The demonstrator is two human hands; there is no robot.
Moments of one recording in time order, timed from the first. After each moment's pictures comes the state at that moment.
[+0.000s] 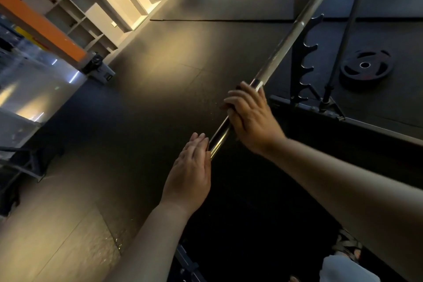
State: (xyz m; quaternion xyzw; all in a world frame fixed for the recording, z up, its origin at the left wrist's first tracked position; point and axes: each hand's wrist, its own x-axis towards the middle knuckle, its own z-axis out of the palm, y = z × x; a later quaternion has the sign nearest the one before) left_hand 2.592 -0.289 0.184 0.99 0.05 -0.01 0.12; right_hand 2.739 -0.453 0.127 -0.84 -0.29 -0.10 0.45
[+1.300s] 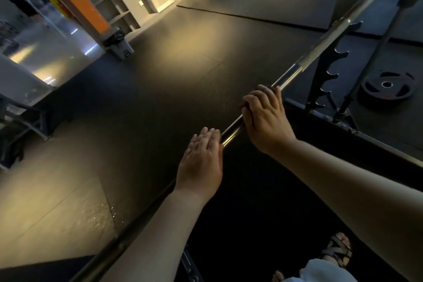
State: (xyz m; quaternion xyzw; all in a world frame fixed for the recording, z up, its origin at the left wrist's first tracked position) left_hand 2.522 -0.283 0.196 0.99 0.11 -0.02 0.07; right_hand 2.676 -0.426 0.145 -0.87 -0.33 -0.10 0.35
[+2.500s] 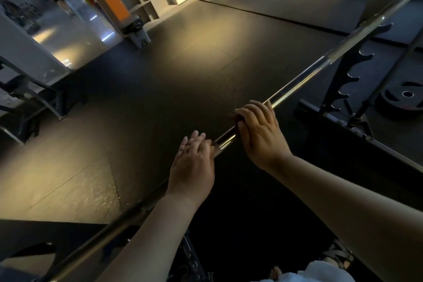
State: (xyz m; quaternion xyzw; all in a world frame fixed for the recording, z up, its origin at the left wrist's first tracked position) left_hand 2.444 -0.257 0.198 0.98 0.17 0.02 0.08; right_hand 2.598 -0.394 0.138 -0.83 -0.40 -0.08 0.37
